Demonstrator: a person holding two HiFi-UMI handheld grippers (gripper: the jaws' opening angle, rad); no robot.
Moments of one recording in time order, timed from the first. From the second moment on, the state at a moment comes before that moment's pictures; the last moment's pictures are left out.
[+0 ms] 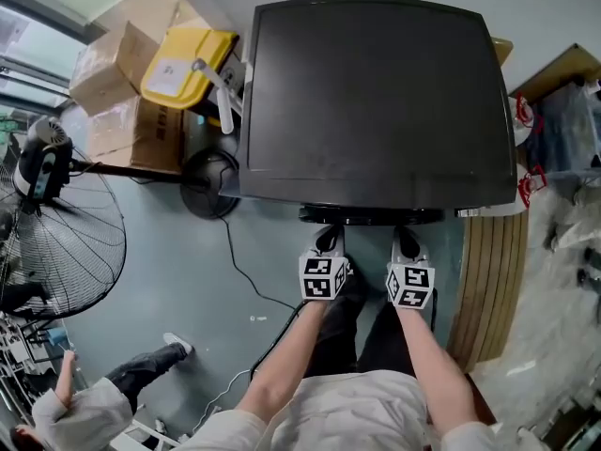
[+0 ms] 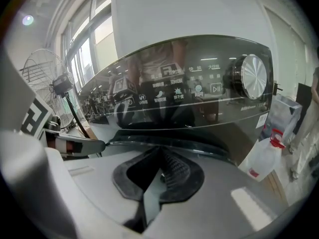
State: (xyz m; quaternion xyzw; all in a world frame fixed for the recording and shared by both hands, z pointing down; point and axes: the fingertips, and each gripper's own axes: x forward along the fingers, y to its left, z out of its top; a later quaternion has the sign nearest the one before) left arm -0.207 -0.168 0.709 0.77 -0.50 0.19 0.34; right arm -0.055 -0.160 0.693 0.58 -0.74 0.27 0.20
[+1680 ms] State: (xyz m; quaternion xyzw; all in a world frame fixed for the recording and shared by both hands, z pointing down) left arm -0.210 -0.152 0.630 0.77 -0.55 0.16 0.30; right arm -0.053 -0.147 0.637 0.55 -0.77 0.27 0.19
